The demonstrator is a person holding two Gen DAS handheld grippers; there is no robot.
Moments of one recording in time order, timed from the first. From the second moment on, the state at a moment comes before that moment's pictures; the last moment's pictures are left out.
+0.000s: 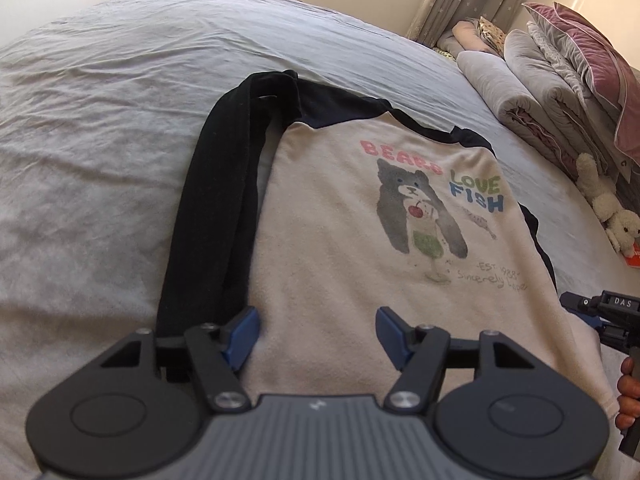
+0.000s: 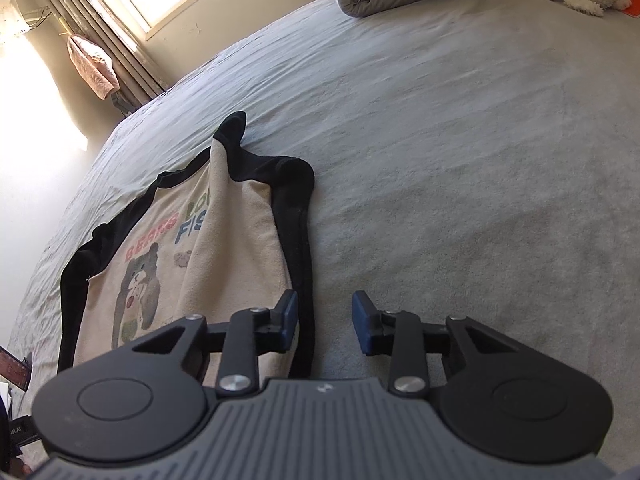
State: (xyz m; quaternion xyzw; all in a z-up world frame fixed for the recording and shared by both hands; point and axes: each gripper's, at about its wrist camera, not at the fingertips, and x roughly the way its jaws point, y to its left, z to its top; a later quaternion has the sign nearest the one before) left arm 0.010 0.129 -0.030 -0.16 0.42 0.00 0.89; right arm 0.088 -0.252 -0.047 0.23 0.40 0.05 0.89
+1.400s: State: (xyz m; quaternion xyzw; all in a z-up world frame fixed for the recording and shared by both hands) left arm 0.051 0.186 -0.039 -0.11 0.39 0.10 0.91; right arm 0.108 -0.220 -0.049 0.12 0.37 0.08 0.92
